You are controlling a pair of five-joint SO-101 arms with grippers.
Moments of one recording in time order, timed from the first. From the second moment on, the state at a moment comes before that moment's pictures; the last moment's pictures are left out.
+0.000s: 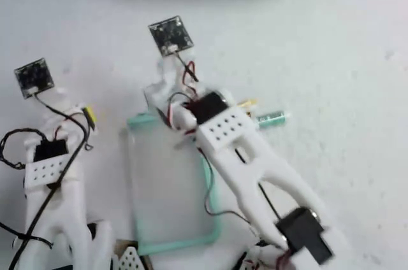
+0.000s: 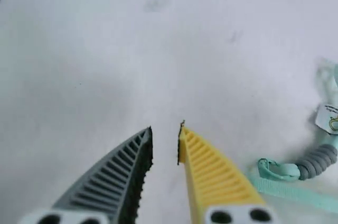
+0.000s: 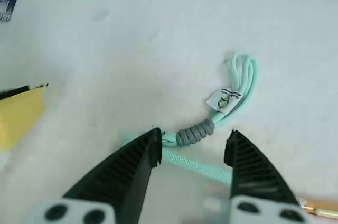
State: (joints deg) left arm -22.6 -37.7 62.1 32.4 13.9; right arm -39.1 -5.3 15.2 44.4 -10.3
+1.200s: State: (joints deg) left arm -22.1 -37.7 62.1 32.4 16.0; right arm -35.3 55.9 -54.0 78.0 -23.9
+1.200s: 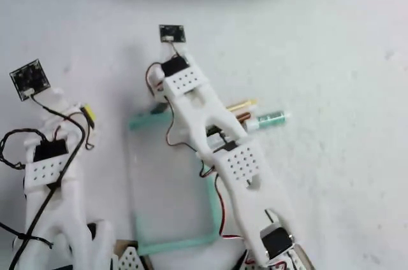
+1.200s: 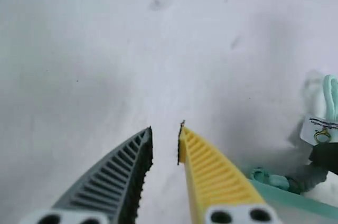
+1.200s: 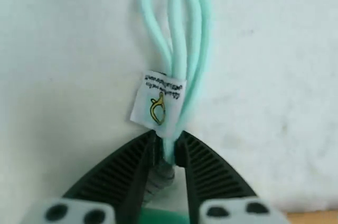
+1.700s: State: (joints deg) left arm -14.0 -37.7 62.1 32.4 8.2; right arm -33.5 55.9 -89.1 97.3 -10.9
